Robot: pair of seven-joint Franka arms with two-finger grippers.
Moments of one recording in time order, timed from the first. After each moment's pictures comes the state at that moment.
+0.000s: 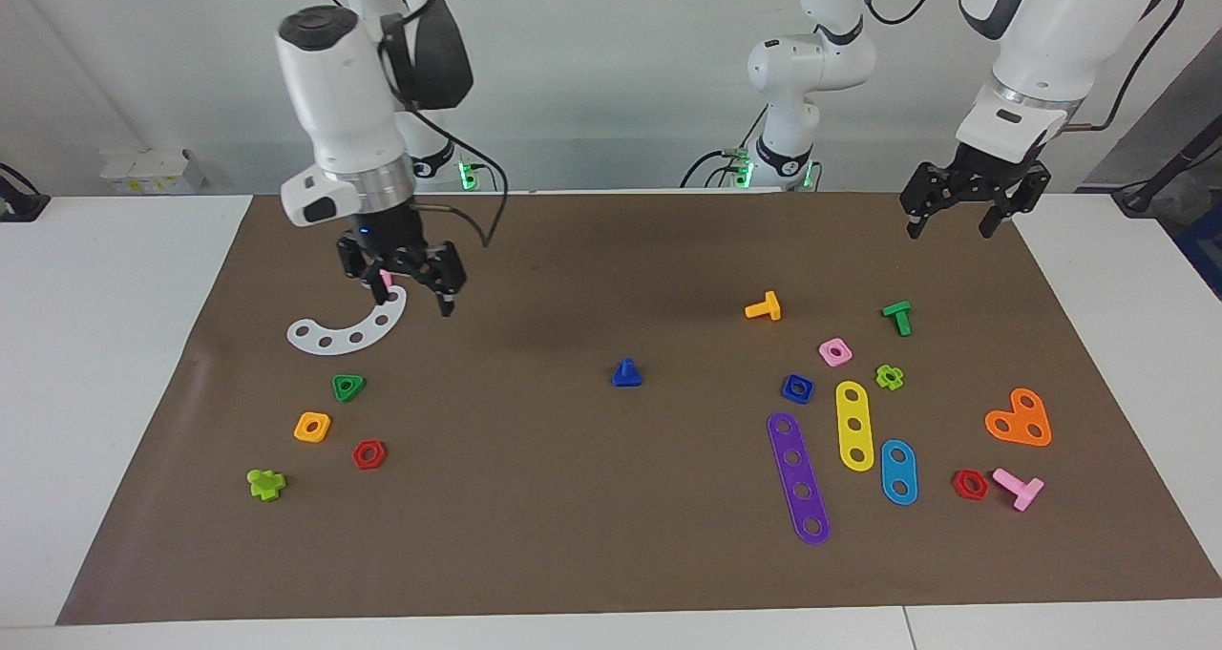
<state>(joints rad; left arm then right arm) 0.03 -0.05 -0.11 -1.66 0.00 1.68 0.02 0.20 0.01 -0.07 -1.78 -0.01 1.99 0.42</state>
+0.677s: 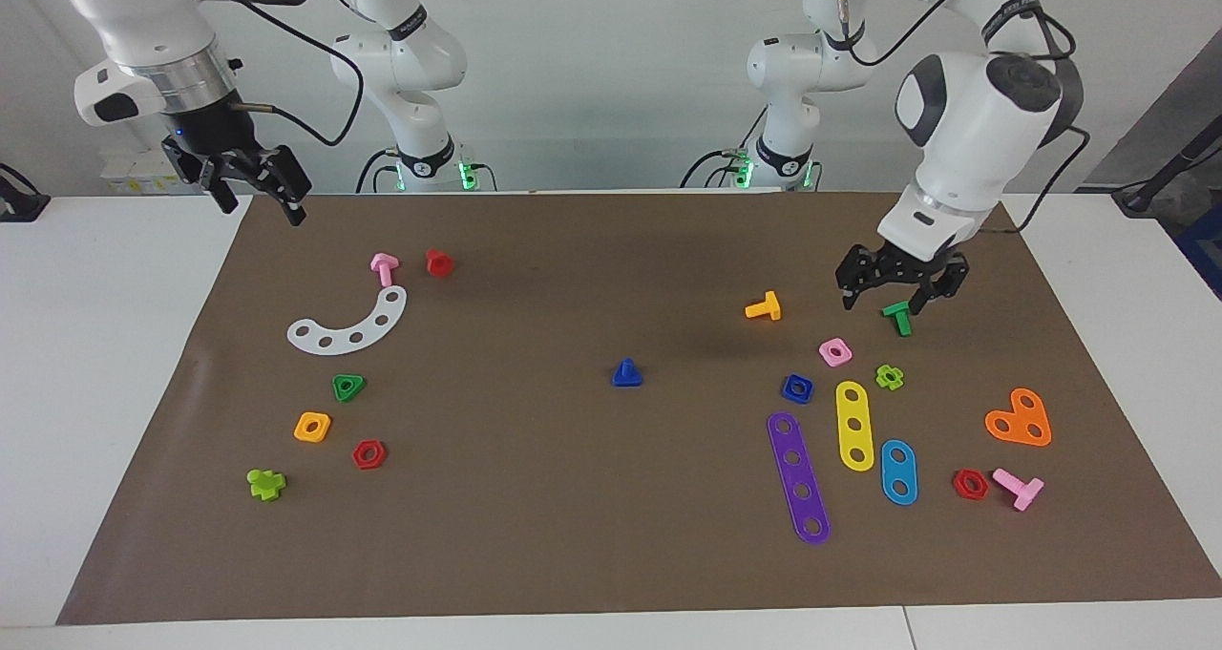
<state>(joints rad) -0.06 0.13 -0.12 -1.79 -0.03 2.01 0.02 -0.01 -0.08 -0.07 -1.65 0.00 1.63 0.20</state>
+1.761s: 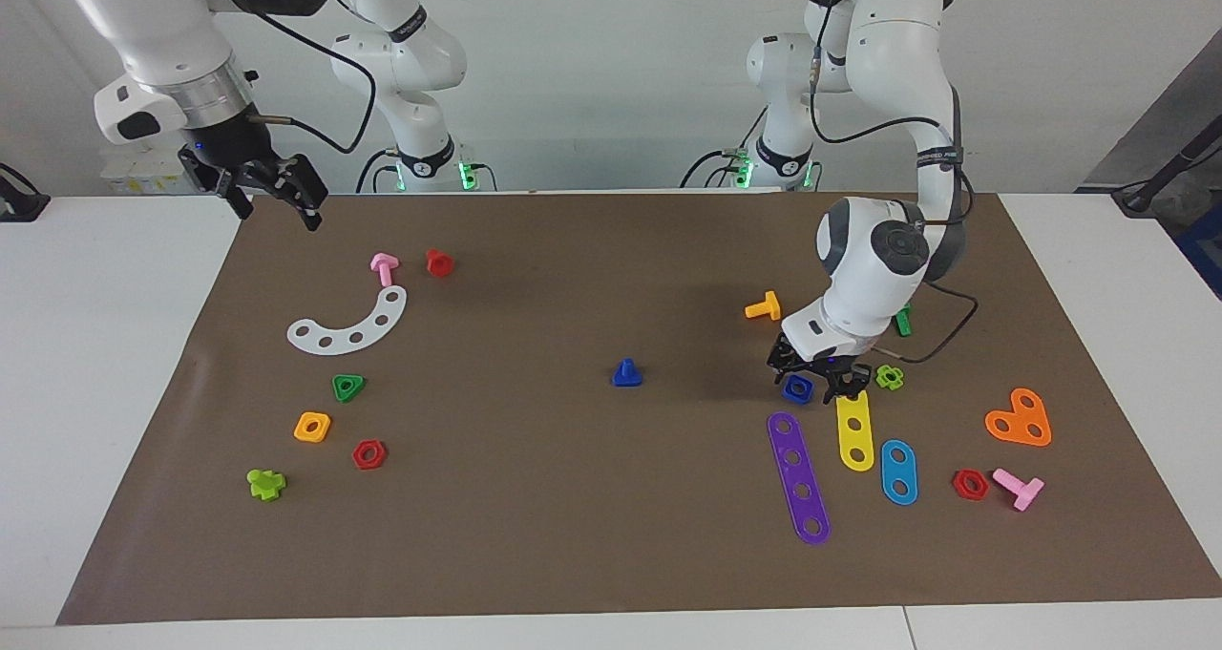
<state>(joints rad) -0.12 0.36 -0.12 -1.90 -0.03 2.29 0.33 0.00 -0.05 -0.04 -1.63 0.00 1.59 0.21</state>
